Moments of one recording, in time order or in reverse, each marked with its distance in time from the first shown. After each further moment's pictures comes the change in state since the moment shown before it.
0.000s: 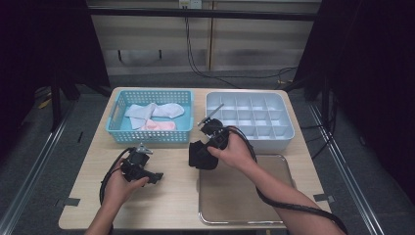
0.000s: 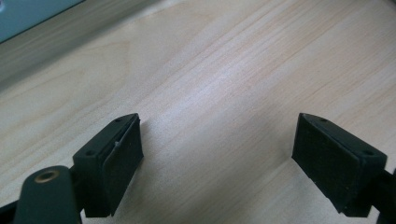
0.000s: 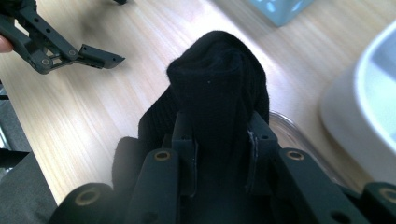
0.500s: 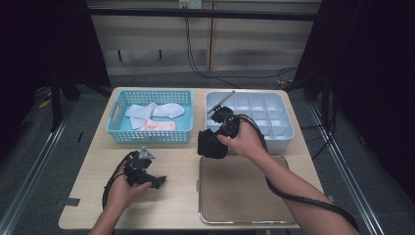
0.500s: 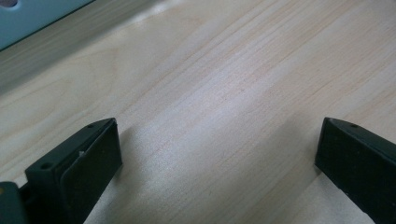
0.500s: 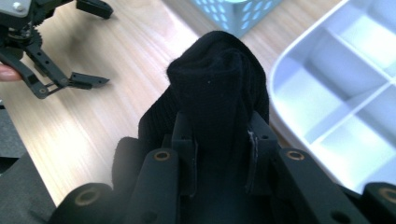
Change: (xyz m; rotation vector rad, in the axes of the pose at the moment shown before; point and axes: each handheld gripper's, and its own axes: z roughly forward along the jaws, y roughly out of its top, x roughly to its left) left arm -0.008 -0.008 0.008 -0.063 0.028 0.038; right arm -0.017 0.007 -0.039 -0.019 -0.054 0.018
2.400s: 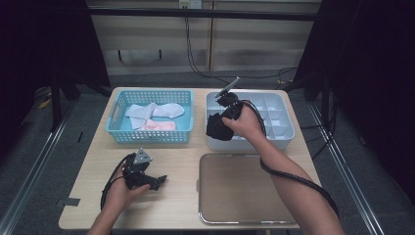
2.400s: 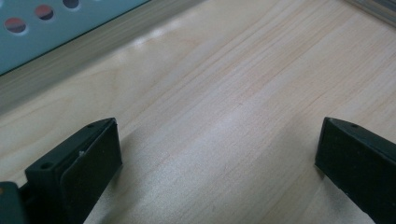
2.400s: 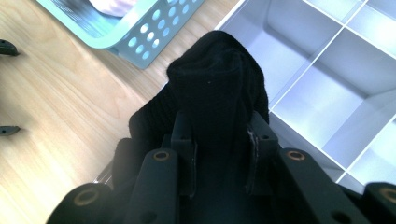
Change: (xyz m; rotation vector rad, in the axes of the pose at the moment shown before) left arm 0.003 -0.012 0.003 -0.135 -0.018 0.028; right arm -0.065 0.028 0.017 0.012 -0.115 0.104
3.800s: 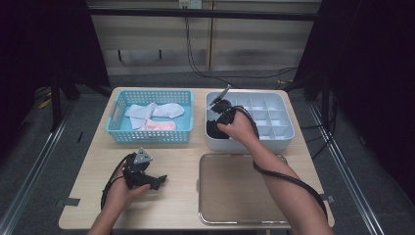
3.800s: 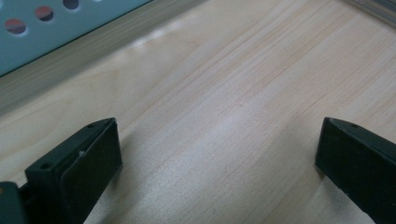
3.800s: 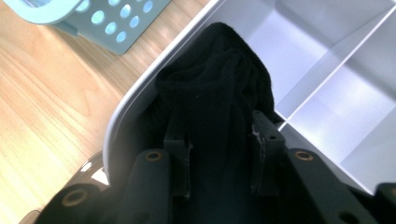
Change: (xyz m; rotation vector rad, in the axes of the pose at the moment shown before) left arm 0.001 0.001 0.000 0.004 0.000 0.000; right arm -0.003 0.001 0.039 0.066 -0.027 -0.040
